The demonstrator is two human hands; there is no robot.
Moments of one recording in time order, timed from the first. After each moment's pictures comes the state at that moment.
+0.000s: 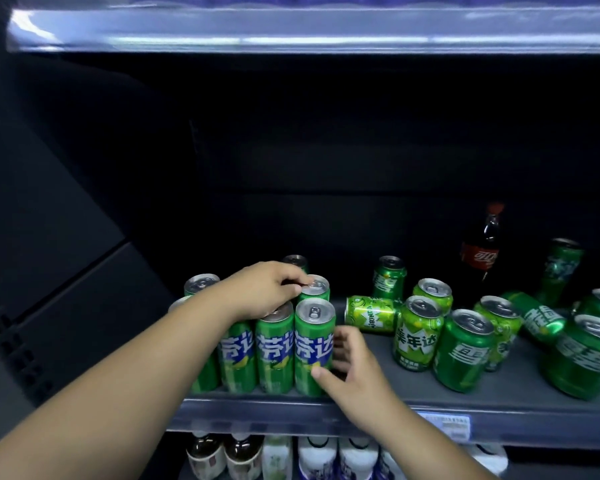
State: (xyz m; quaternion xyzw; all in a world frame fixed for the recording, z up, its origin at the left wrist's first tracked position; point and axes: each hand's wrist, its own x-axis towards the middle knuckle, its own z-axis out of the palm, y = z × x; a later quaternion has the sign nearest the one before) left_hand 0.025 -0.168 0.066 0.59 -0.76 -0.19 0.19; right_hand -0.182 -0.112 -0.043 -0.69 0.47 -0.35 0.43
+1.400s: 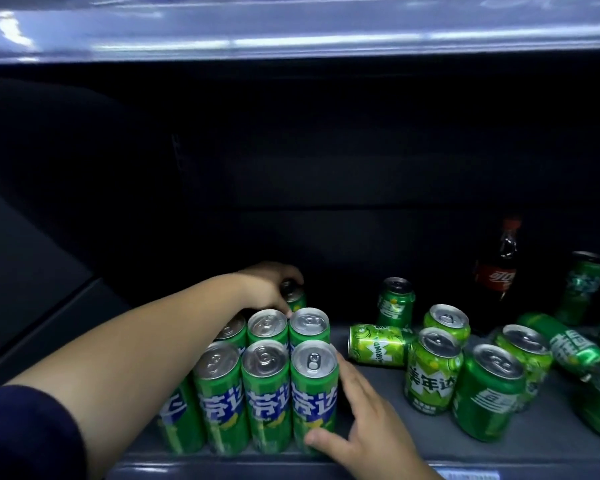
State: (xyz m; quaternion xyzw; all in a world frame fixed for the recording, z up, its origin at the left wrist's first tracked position) left_hand 0.035 -0.274 0.072 0.60 -0.79 -0.13 0.03; right_hand -0.190 -0.132 -0.042 -0.81 0.48 -0.23 0.24
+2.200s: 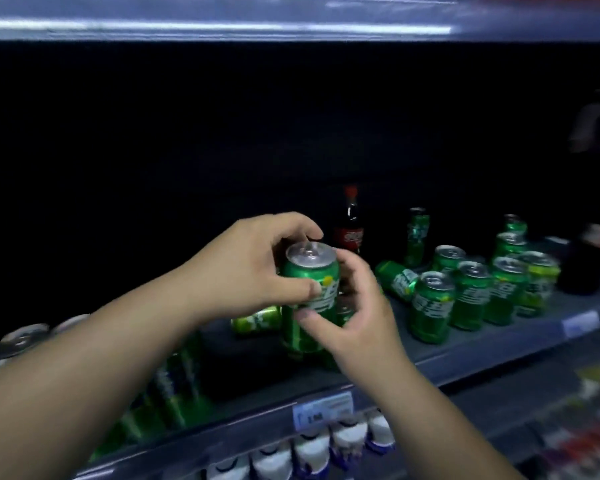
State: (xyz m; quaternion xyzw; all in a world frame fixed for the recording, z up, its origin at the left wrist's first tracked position) left_hand -0.150 -0.136 0.142 0.34 -0.88 -0.13 0.29; right_hand -0.318 -0.086 0.044 -0.63 0.46 -0.58 0.24
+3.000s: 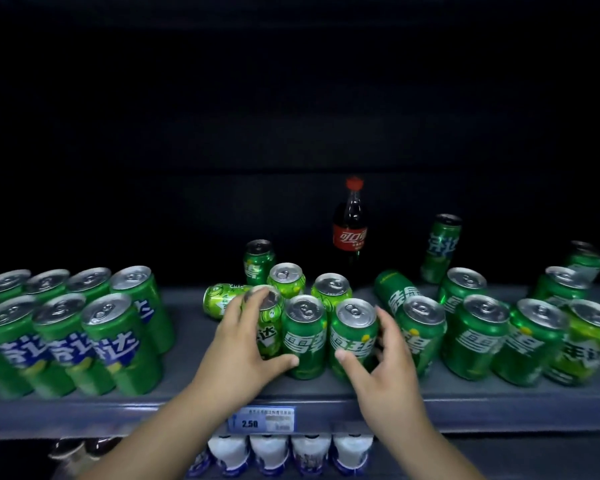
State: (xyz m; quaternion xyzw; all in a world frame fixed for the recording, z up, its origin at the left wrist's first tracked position) left_hand -0.225 -0.138 -0.028 0.63 -0.70 -0.11 0.33; right_hand -0.447 -0.133 -0.051 -0.62 0.56 -0.46 0.31
